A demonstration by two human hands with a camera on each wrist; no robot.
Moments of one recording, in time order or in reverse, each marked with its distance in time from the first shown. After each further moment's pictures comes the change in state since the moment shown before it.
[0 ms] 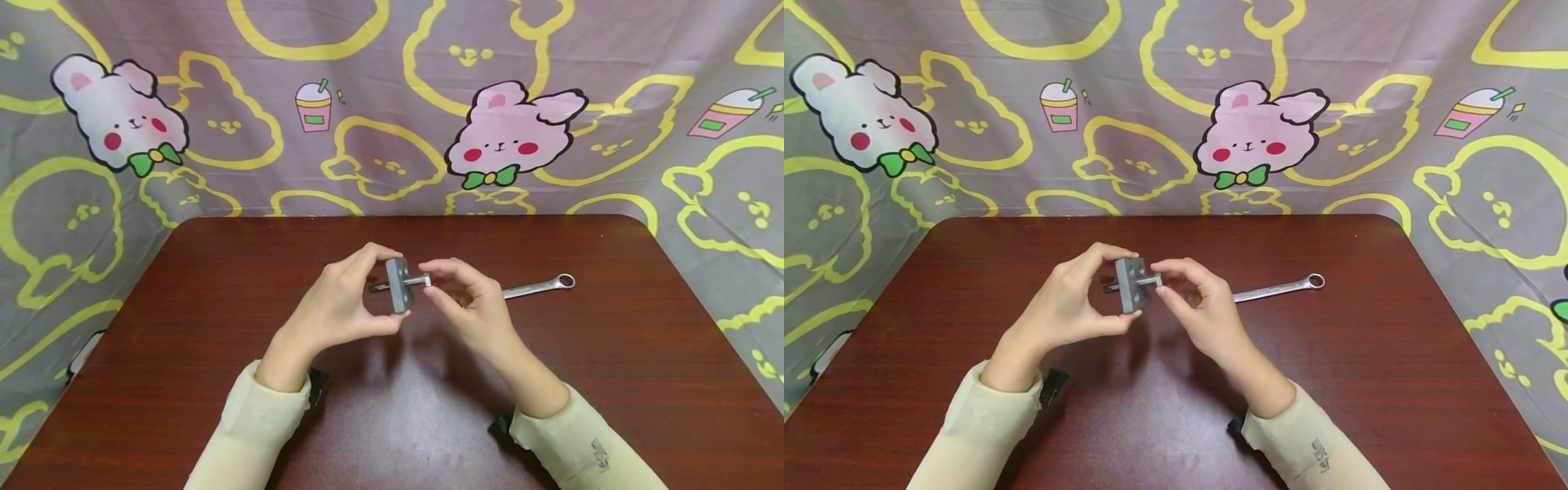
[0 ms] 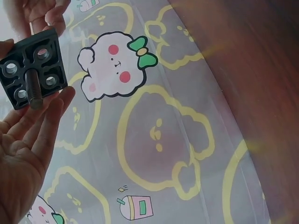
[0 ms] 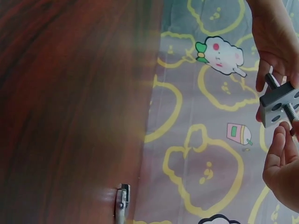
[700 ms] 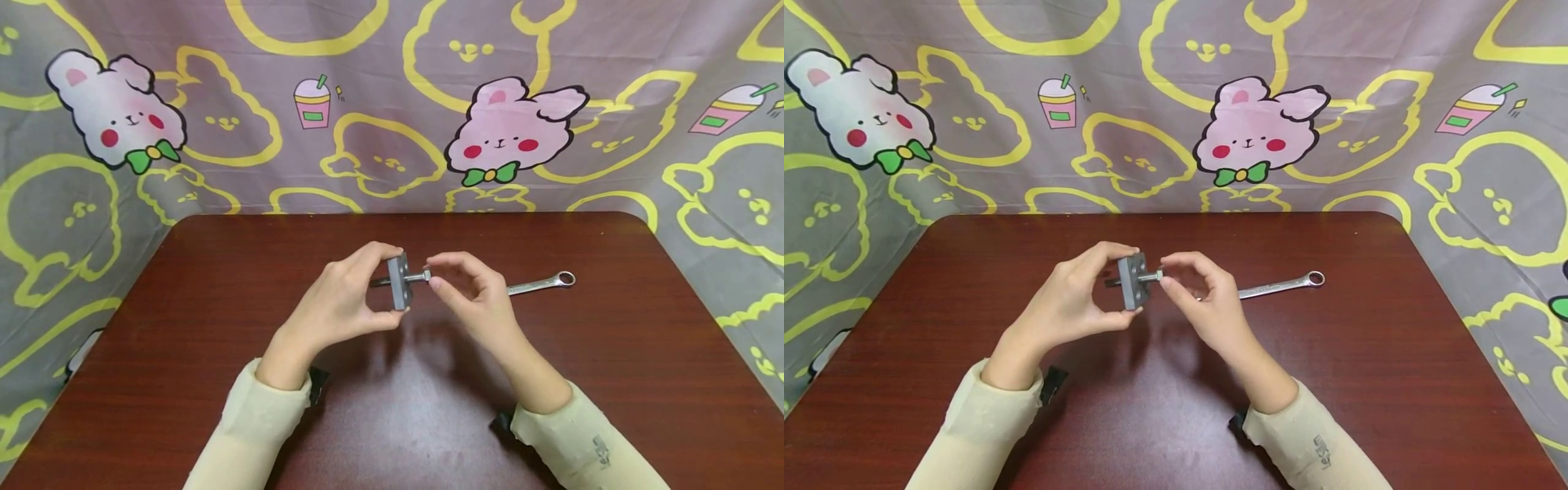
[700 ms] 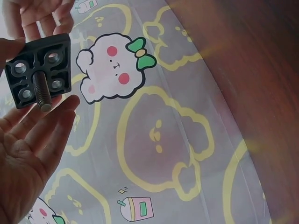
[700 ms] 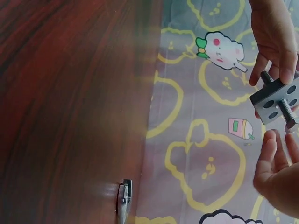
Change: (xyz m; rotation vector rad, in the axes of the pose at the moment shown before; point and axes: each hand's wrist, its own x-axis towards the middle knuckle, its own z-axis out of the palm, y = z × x) left_hand 0.001 -0.002 0.002 0.070 -0.018 0.042; right_hand 0.002 0.000 -0.005 0.058 0.002 0.115
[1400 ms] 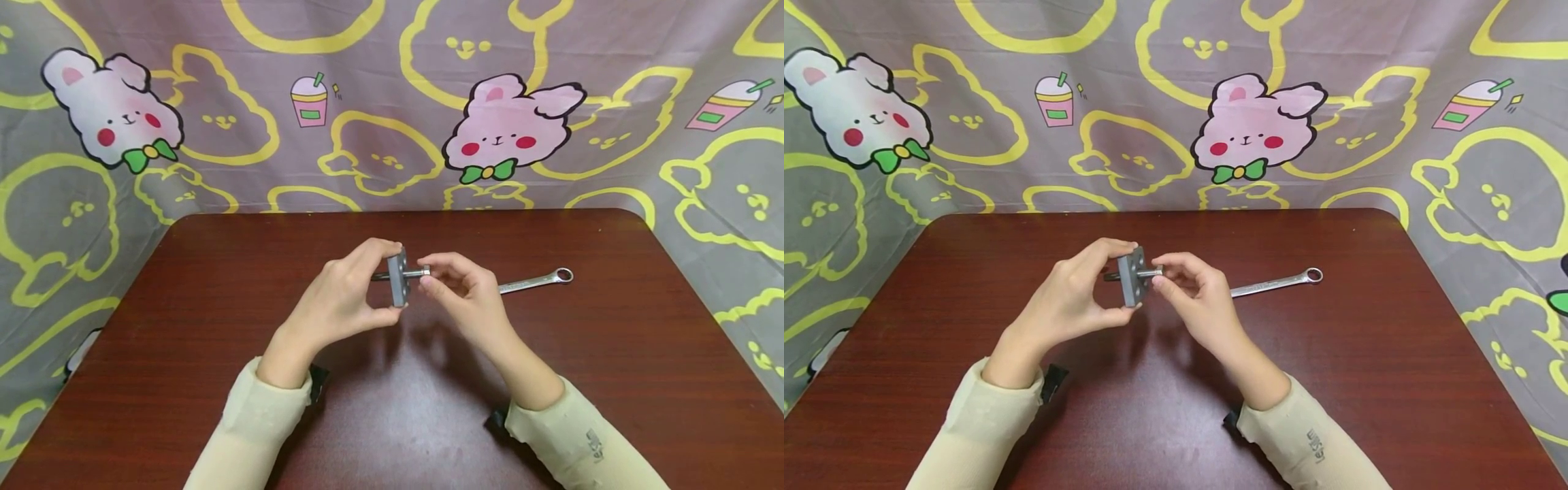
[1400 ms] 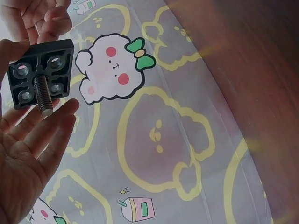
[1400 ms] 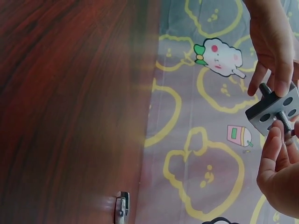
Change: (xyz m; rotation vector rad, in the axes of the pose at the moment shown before) left_hand 0.001 0.002 0.001 0.029 0.012 0.022; right_hand 0.002 -0.003 0.006 -0.020 0.001 0.058
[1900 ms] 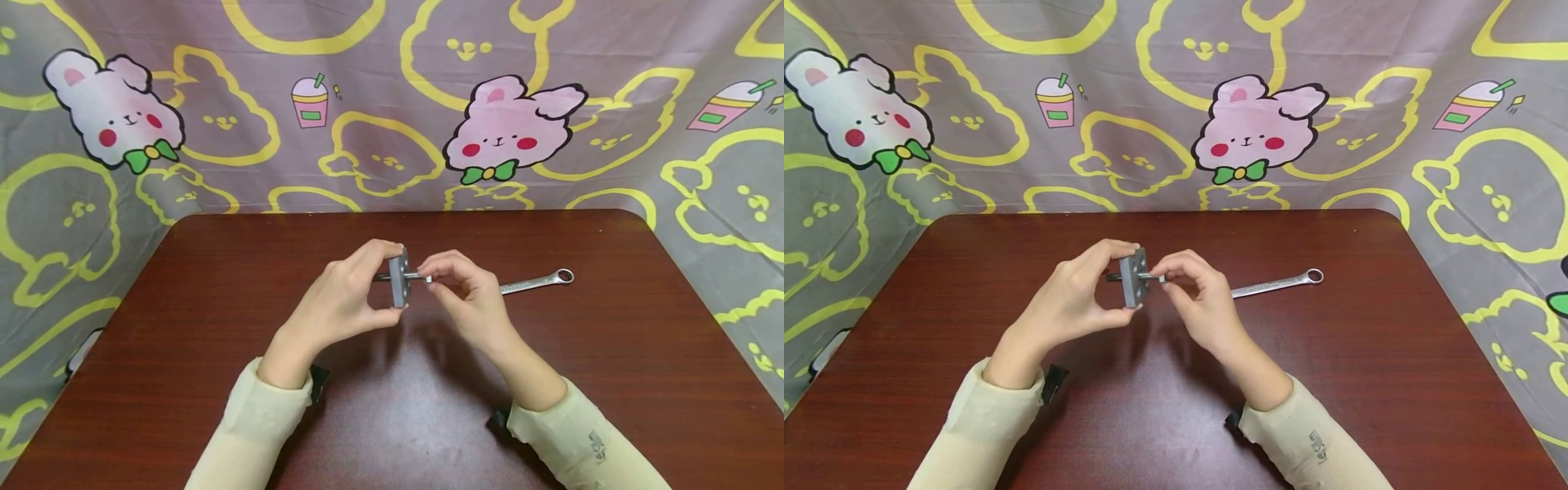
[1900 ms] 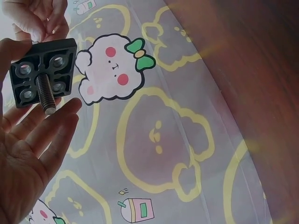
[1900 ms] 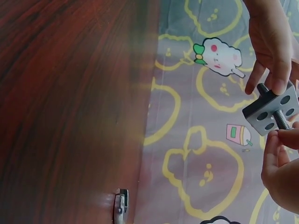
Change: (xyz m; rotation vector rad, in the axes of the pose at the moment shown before) left_hand 0.000 -0.001 0.000 -0.005 -0.014 -0.014; right_hand 0.001 0.005 -0.001 -0.023 -0.012 -0.171
